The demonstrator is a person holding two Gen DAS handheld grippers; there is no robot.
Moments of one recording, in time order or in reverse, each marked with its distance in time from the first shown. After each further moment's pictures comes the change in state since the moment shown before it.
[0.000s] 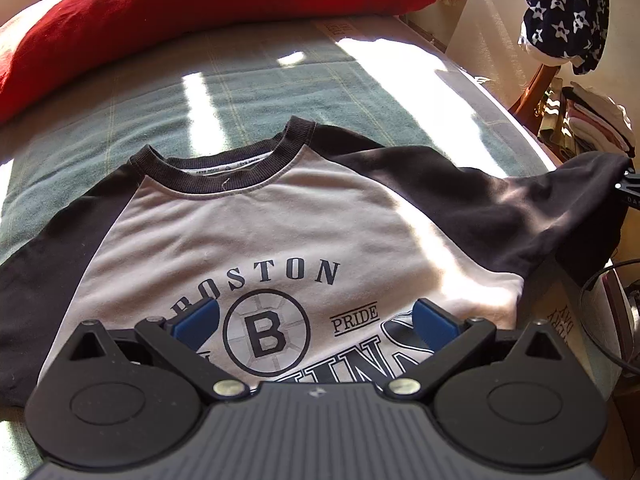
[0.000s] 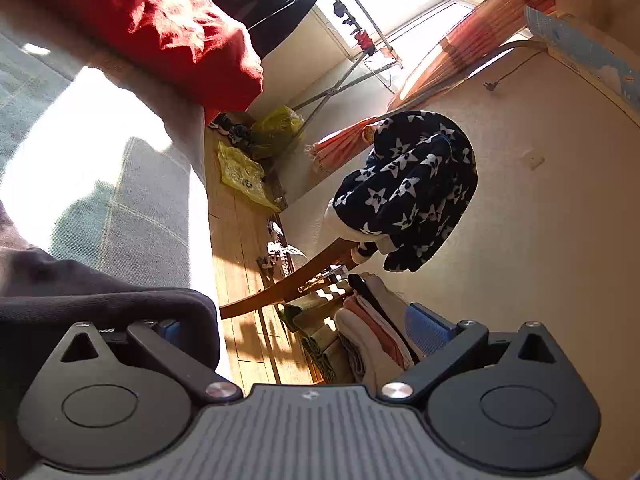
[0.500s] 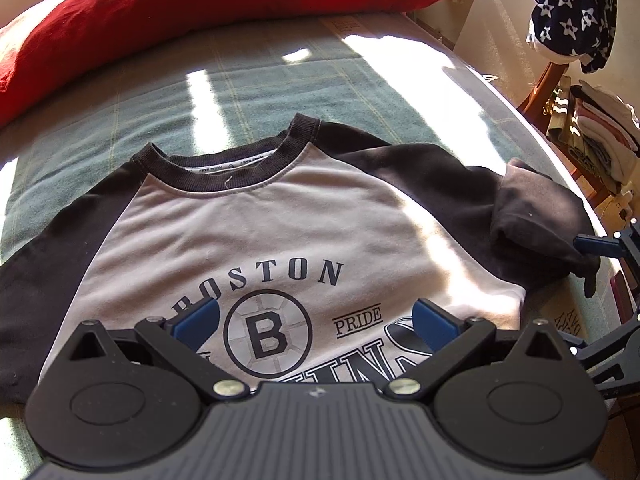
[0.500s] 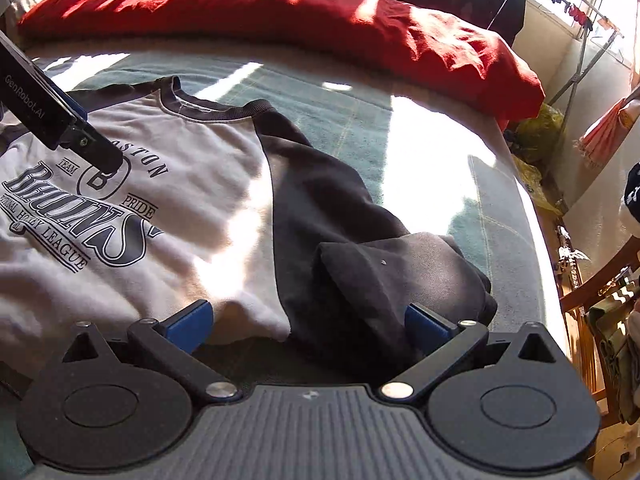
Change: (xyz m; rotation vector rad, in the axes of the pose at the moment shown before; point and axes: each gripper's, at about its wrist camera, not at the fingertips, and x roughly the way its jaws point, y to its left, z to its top) left arm 0.003 -0.002 0.002 -0.006 0.010 0.022; right arm -0.084 0.087 0.001 0.071 0.009 0.891
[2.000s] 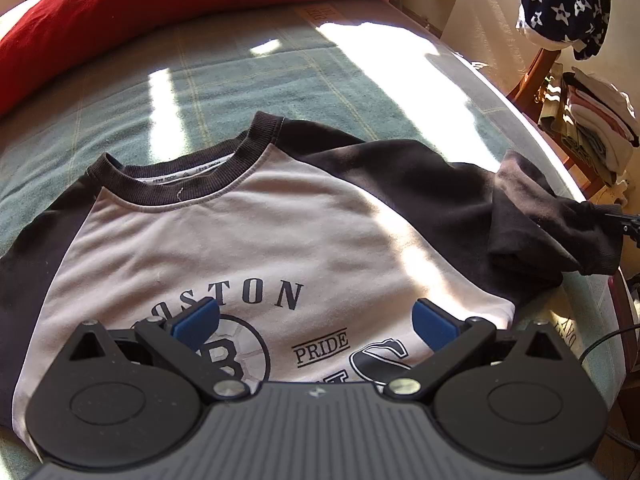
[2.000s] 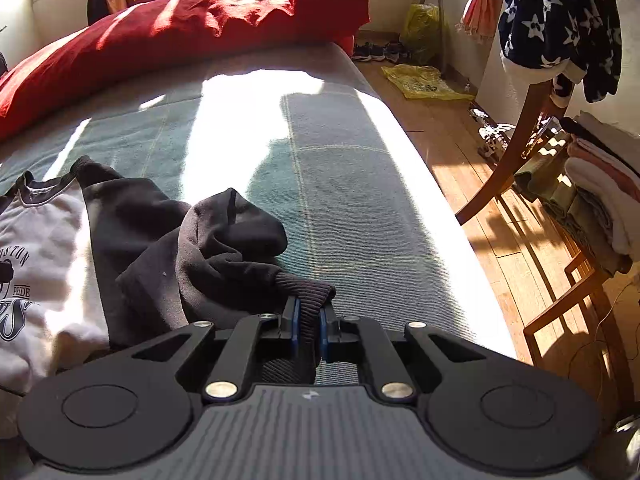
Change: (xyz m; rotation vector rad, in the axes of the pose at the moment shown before) left arm 0.025 -0.021 0.019 0.032 0.035 -0.028; right arm -0.023 -0.160 -0.037 0.428 0.072 -0.155
